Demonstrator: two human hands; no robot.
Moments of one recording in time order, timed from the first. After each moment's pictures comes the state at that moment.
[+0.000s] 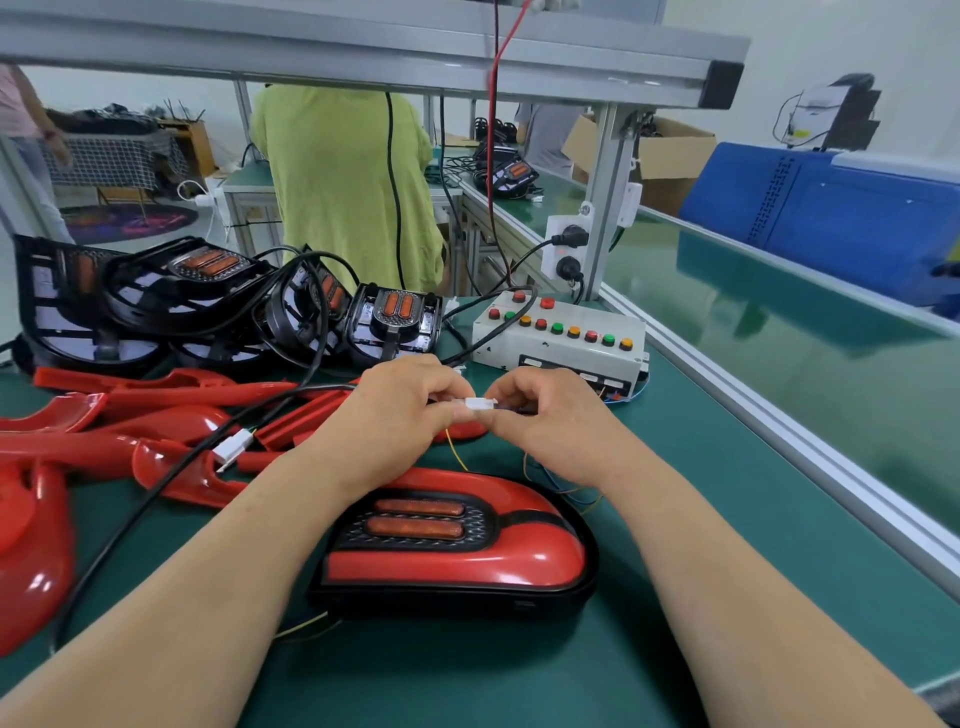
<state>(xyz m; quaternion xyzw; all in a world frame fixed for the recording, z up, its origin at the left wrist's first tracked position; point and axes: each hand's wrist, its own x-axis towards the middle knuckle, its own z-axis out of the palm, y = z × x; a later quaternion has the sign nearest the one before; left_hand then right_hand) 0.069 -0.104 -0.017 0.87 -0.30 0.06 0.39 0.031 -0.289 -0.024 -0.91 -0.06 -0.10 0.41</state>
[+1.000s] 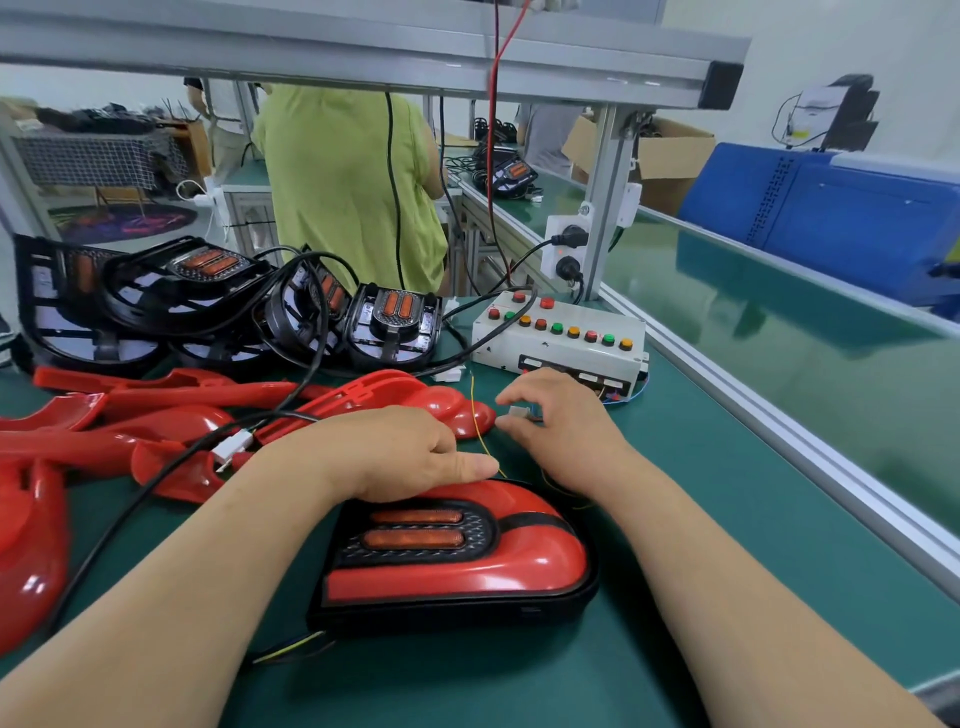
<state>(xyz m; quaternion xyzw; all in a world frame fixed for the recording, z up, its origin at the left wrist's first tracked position) 0.059 -0.098 0.001 0.93 -0.30 -0.18 0.08 0.040 -0.299 -0.042 -0.95 -0.05 -0.14 0.26</state>
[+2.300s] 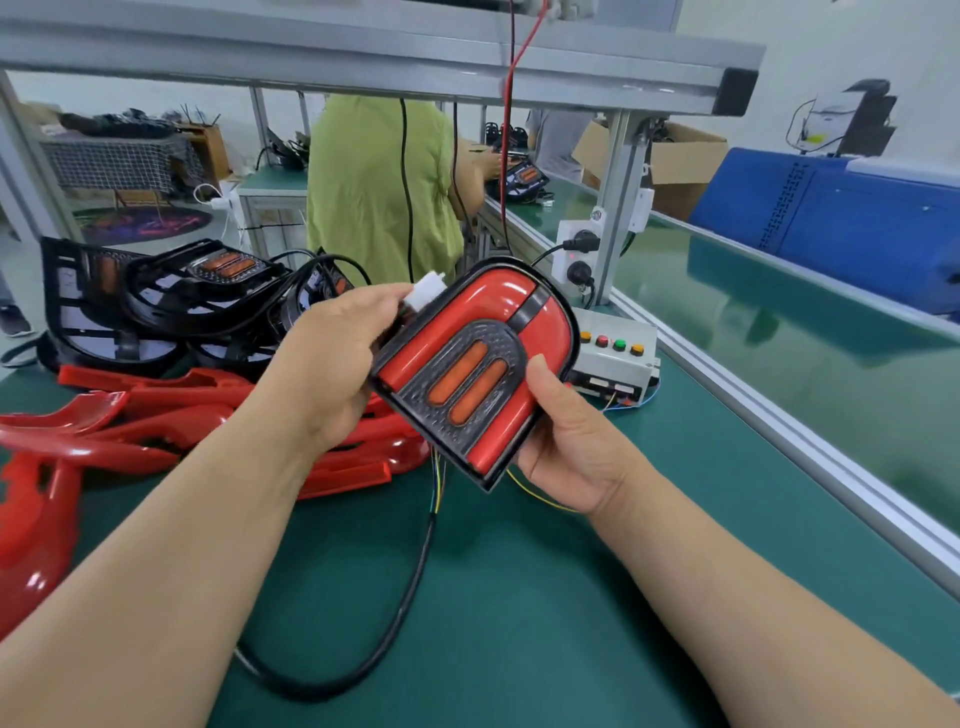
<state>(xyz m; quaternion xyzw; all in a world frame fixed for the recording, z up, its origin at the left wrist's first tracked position) 0.082 -0.079 0.020 0.66 -0.11 -0.03 0.75 0.030 -0.270 -0.033 -0.42 -0.13 0.11 0.89</state>
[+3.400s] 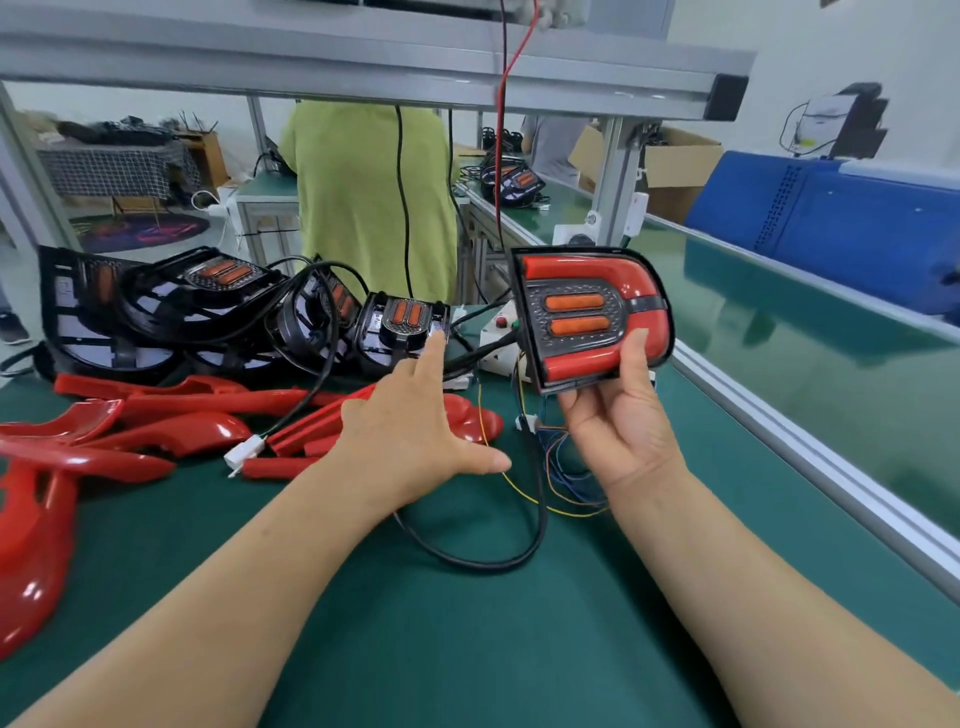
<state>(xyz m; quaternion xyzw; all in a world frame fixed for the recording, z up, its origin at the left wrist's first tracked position) 0.051 -0.117 -0.005 0.96 -0.15 0.03 0.24 0.043 -0.306 -0.028 -0.24 -0.04 -0.11 0.96</state>
